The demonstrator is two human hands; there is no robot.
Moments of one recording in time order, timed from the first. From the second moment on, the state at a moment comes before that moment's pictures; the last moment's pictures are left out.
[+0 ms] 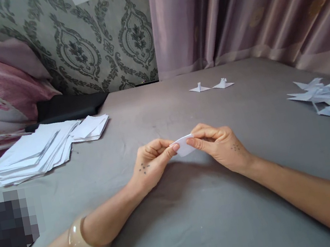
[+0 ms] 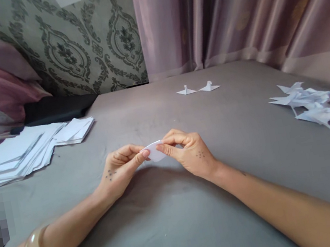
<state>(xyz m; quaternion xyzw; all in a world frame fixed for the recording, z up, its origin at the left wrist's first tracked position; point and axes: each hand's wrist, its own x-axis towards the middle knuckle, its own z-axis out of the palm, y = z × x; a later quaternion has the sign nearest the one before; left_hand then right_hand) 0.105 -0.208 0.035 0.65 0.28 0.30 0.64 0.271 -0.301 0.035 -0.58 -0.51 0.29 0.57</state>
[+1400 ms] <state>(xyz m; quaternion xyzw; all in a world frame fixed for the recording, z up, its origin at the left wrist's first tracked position) 0.109 -0.201 0.037 0.67 0.26 0.31 0.62 0.259 -0.295 0.040 -0.62 -0.50 0.38 0.47</state>
